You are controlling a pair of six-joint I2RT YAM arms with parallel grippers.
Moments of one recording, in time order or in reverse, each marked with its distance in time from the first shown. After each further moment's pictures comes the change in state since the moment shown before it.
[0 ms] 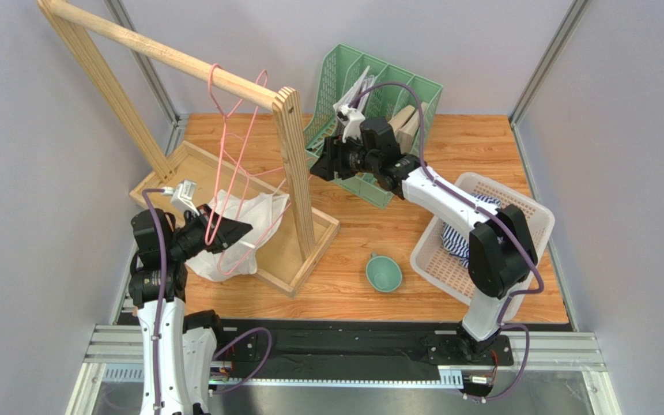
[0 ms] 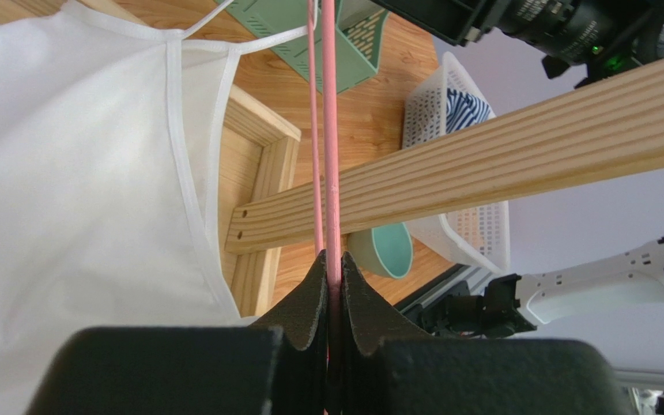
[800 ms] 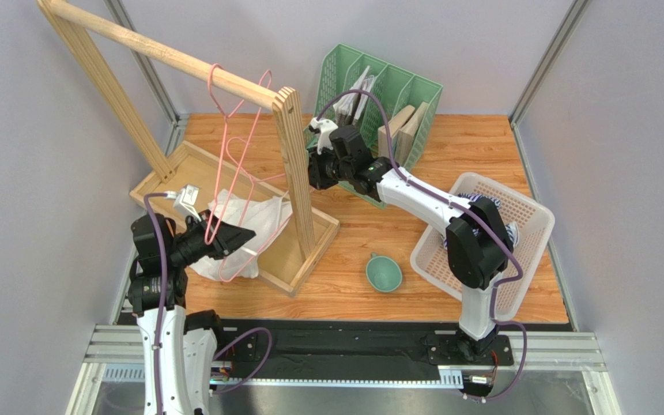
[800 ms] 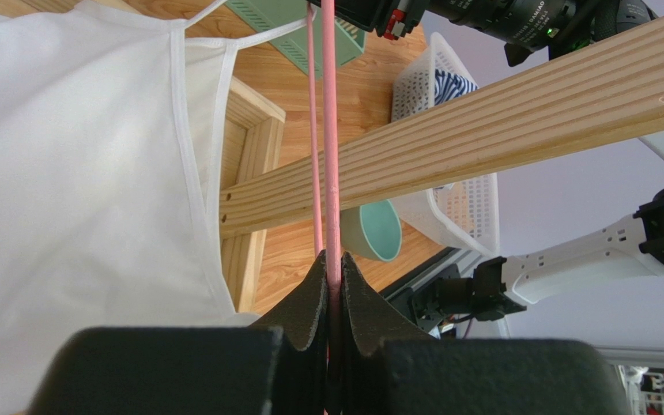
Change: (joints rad) left arm -0.004 -0.035 0.003 -0.053 0.034 0.008; right arm 0.091 0.103 0.084 -0.076 0.139 -0.093
